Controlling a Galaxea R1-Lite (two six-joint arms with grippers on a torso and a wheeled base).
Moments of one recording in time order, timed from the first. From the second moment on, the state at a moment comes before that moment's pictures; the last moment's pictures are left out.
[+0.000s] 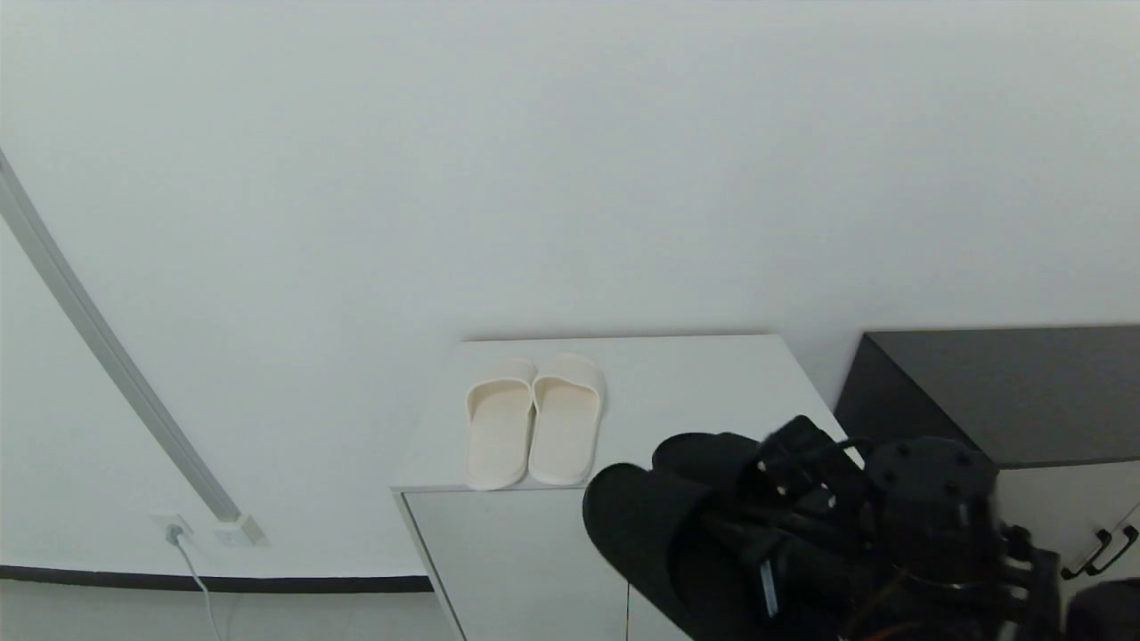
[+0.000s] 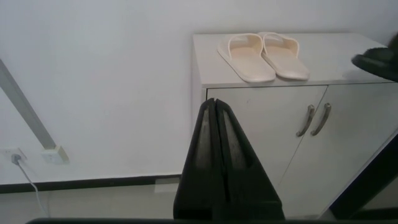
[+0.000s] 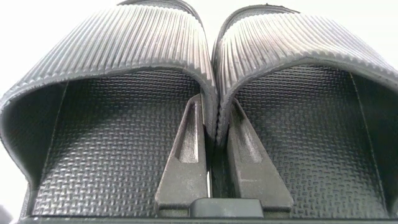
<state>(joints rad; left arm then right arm) 0.00 0.00 0.00 0.00 -0.01 -0.01 0.81 1.72 -0.44 -0.91 -0.08 0.09</state>
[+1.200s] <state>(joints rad) 0.00 0.00 0.00 0.00 -0.01 -0.01 0.86 1.56 -0.29 -0.92 -0.01 0.09</state>
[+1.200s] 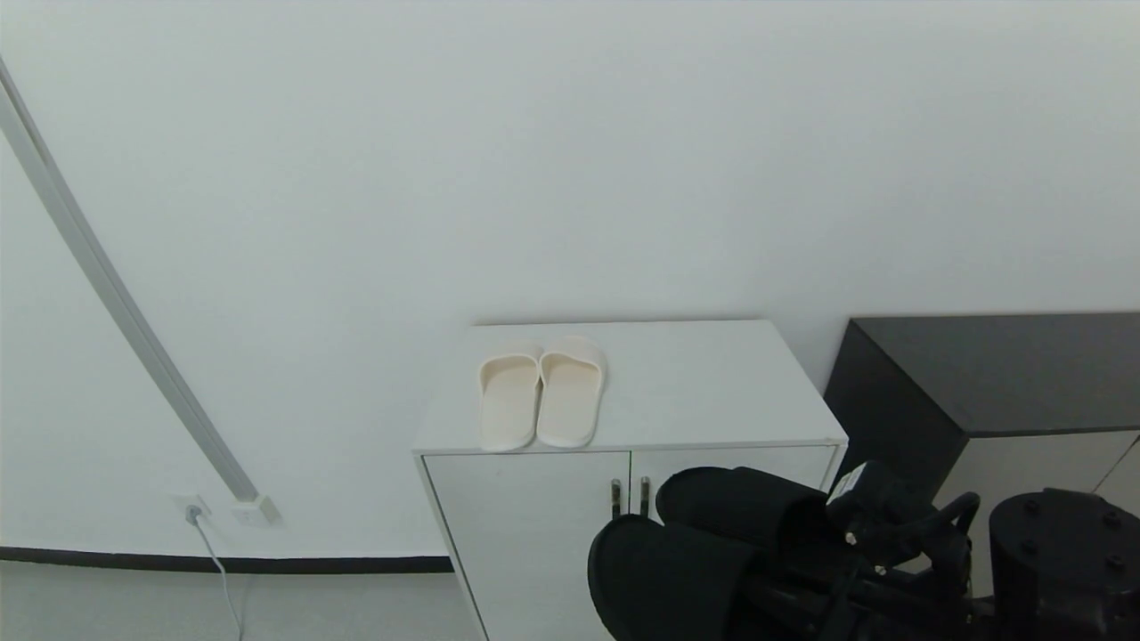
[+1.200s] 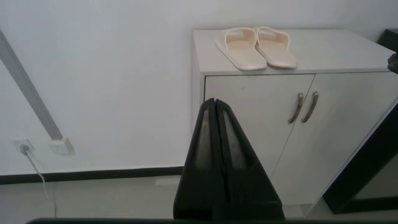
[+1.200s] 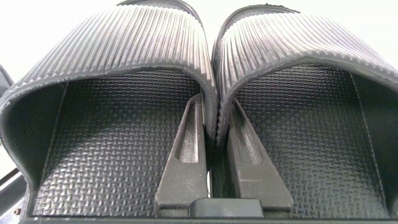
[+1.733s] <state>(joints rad) 0.00 0.00 0.00 0.00 -0.01 -0.01 0.86 1.56 -0.28 -0.92 -0.01 0.09</state>
